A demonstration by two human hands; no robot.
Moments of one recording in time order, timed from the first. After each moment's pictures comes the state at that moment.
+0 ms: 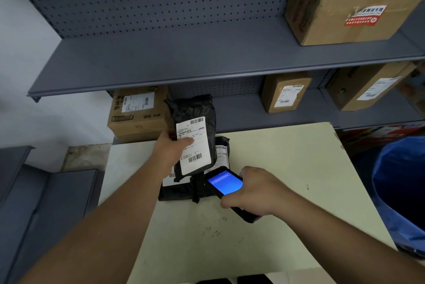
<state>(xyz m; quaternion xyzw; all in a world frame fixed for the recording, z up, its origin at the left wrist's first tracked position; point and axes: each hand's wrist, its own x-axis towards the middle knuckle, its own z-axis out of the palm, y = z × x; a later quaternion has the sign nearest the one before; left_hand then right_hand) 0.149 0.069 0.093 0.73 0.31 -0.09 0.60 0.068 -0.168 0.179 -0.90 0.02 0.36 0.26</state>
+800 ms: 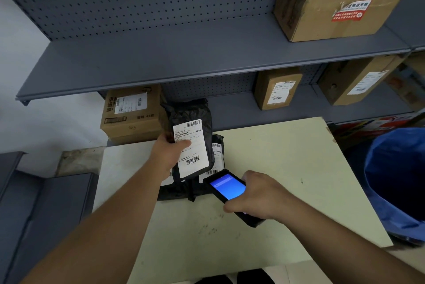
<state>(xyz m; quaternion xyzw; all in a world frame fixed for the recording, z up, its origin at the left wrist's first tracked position) 0.143 0.061 0.081 0.72 0.30 -0.11 0.62 0.051 -0.185 0.164 -0.89 0.05 0.37 0.27</state>
